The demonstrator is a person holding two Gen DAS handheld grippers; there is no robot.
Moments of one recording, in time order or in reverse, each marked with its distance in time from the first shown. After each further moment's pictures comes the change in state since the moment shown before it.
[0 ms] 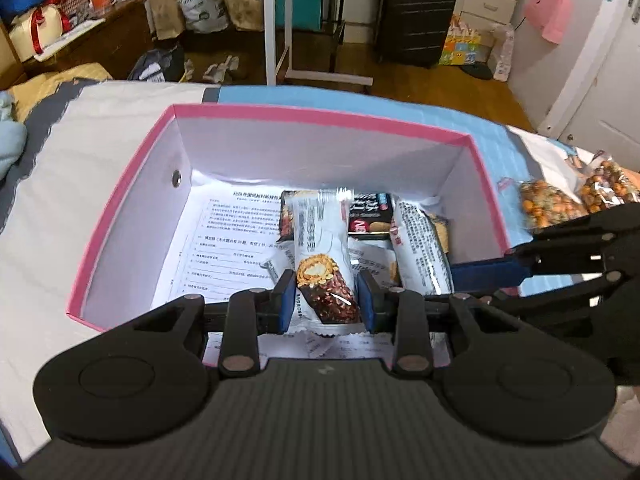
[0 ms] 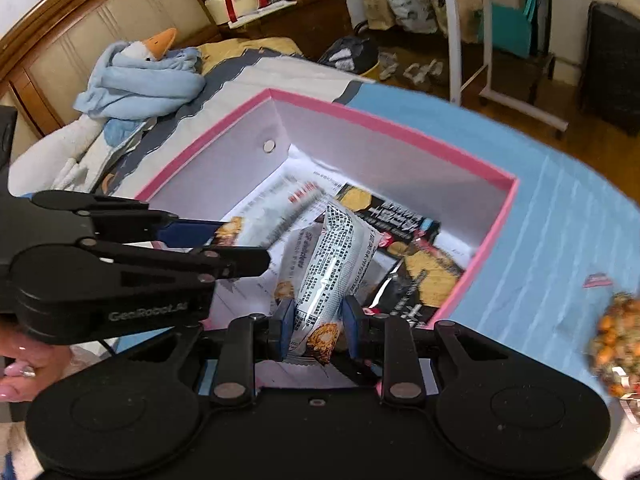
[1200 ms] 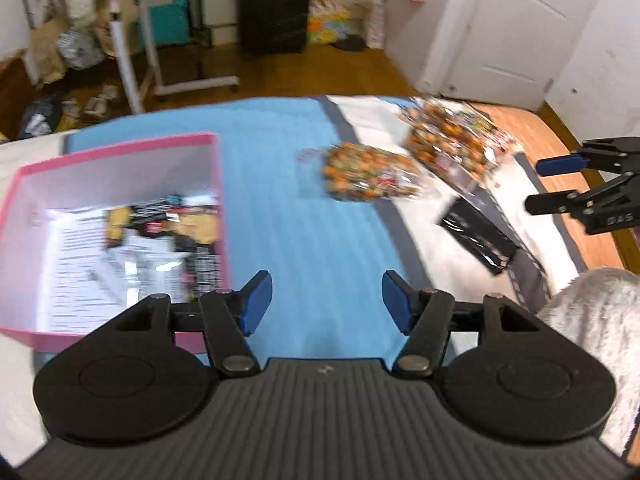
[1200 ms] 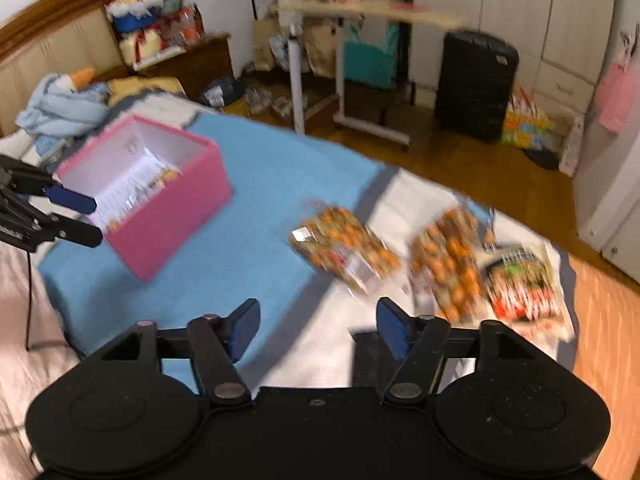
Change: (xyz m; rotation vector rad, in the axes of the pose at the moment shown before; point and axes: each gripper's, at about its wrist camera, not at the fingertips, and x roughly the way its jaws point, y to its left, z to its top) left arm -0.071 -0.176 -0.023 0.243 0.044 -0.247; right arm -0.230 -0.154 -0.147 0.035 -0.093 -0.339
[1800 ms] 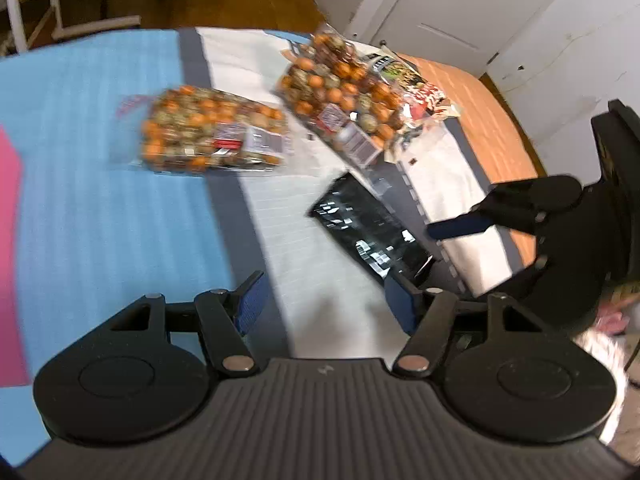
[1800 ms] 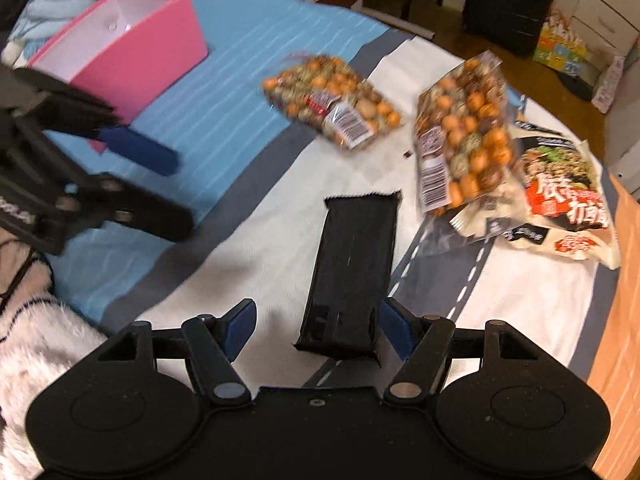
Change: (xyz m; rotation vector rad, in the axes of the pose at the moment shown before) left arm 0.145 -0.098 0.013 -0.064 0.139 -0.262; right arm 0.082 -0.031 -0.046 -0.090 0.287 0.055
